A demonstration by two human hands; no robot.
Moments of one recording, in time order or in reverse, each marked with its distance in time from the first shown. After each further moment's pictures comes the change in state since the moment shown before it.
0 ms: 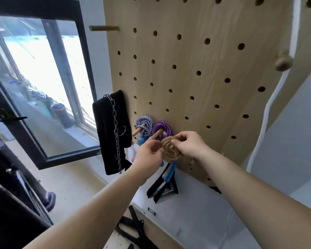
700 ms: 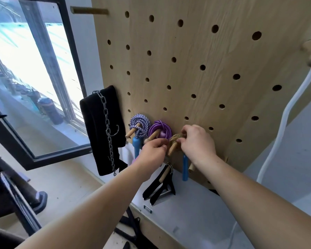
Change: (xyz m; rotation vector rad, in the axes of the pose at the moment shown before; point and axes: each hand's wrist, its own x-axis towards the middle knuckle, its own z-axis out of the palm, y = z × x) left_hand 0.048 0.004 0.022 -0.147 -0.095 -0.160; right_hand 0.028 0.008 -0.005 -0.582 0.295 -0.186
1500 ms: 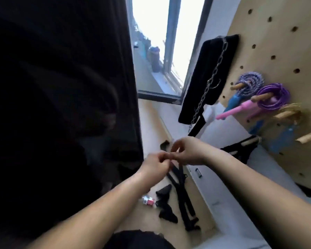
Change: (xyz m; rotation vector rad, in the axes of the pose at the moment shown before) left_hand -0.248 -0.180 -0.113 0.003 0.405 -0.291; right_hand -0.192 -0.144 0.103 -0.013 -0.980 -0.693
